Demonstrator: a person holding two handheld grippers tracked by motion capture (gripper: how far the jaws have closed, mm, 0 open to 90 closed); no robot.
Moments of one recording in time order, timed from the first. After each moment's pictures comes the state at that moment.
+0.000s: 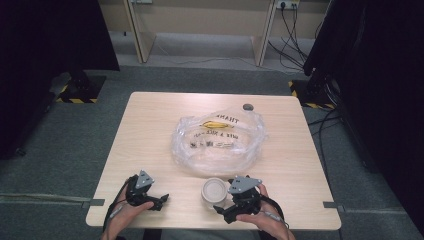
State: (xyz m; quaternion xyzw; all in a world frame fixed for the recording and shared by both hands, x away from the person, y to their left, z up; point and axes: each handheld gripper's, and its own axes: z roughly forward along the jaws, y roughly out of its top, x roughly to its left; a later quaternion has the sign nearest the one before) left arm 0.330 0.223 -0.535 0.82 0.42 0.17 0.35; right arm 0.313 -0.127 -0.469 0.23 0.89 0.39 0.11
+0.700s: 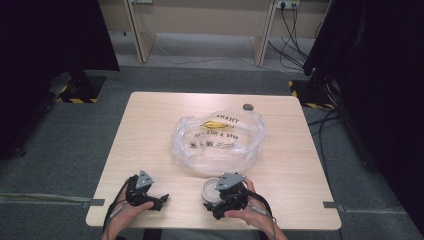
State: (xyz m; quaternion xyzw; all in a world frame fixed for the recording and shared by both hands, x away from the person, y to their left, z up) left arm 0.330 0.223 -0.535 0.82 0.42 0.17 0.35; right arm 0.328 -0.095 -0.480 0.22 0.90 0.37 0.10
